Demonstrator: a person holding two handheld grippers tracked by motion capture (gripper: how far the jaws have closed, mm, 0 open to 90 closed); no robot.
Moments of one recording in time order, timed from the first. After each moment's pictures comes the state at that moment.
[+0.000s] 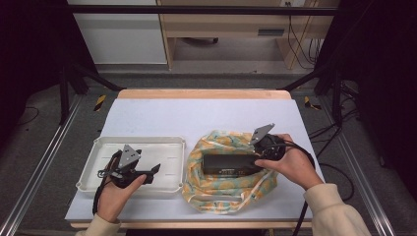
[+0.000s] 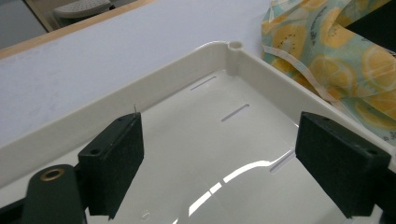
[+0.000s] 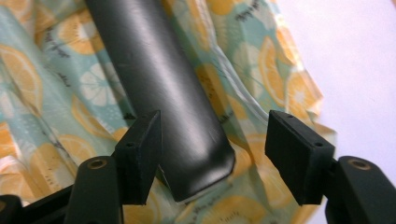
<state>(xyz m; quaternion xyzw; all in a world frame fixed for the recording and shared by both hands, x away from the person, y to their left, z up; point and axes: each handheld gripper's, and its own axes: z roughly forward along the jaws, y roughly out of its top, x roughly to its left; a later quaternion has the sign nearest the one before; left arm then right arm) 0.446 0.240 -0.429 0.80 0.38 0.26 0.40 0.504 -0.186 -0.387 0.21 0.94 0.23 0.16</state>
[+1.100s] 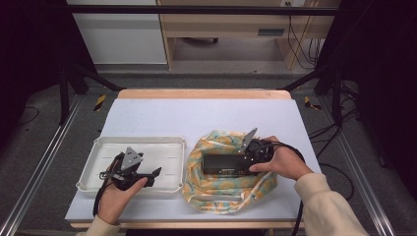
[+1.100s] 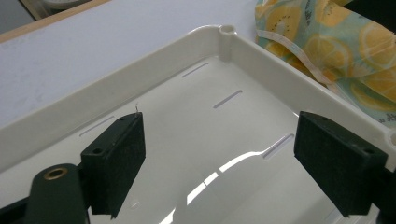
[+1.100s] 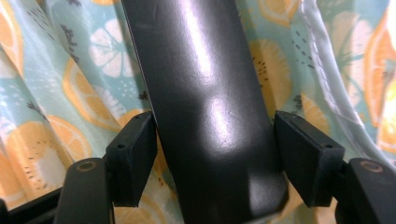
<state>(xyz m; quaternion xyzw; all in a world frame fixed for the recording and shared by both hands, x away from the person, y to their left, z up) 0.443 0.236 -0.436 0.81 0.38 0.25 0.38 0.521 -0.167 -0.422 0.15 0.97 0.16 0.08</state>
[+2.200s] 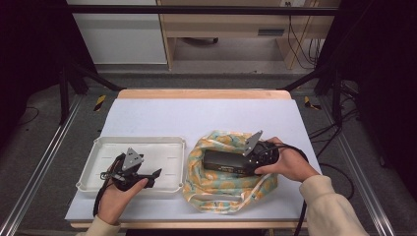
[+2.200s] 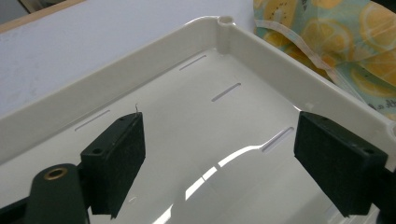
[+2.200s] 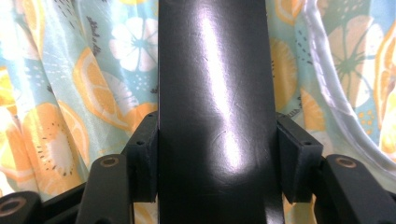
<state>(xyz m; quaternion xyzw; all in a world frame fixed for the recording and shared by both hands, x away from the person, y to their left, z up) 0.444 0.236 -0.439 0.81 0.38 0.24 0.37 0.513 -0.178 -0.420 0.11 0.97 0.19 0.09</state>
